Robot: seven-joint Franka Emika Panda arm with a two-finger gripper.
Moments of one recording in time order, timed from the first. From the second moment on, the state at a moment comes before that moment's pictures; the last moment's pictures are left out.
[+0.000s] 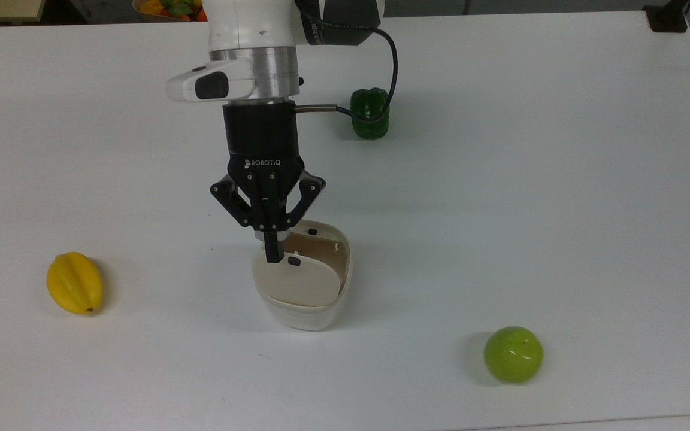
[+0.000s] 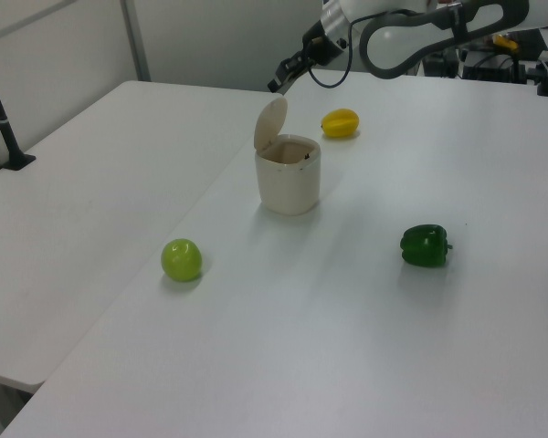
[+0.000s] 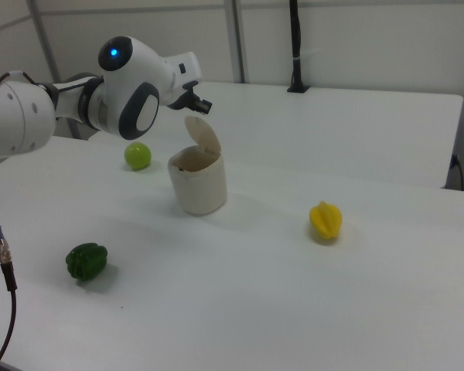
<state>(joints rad) 0.09 0.47 0.00 -1.48 0.16 2.82 0.08</state>
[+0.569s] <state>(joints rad) 0.10 0.49 0.00 -1.48 0.13 2.74 0.08</state>
